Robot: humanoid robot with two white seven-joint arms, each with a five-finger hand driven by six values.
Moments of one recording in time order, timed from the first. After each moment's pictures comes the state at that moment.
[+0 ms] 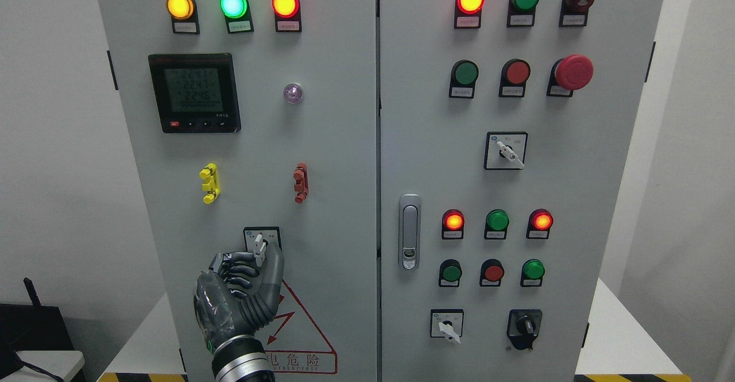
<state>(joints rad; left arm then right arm) -0.48 -0.10 -0.23 -1.74 -0.23 0.47 0.73 0.08 0.12 0.06 -0.14 0.00 0.09 0.12</state>
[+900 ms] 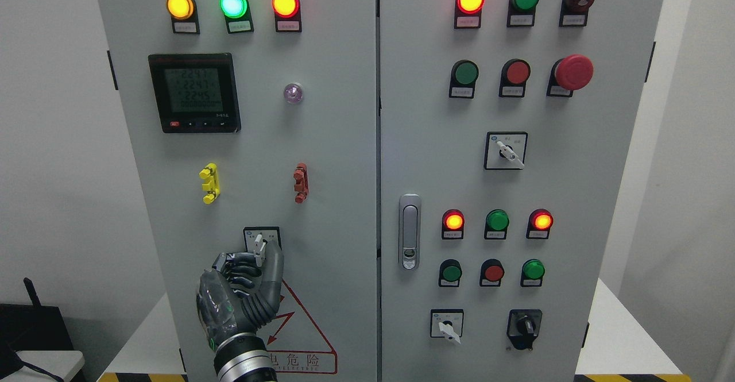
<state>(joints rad) -0.49 -0.11 -0.23 -1.73 -0.23 0.48 0.73 0.08 0.12 0.06 -0.13 0.00 0.09 0.12</state>
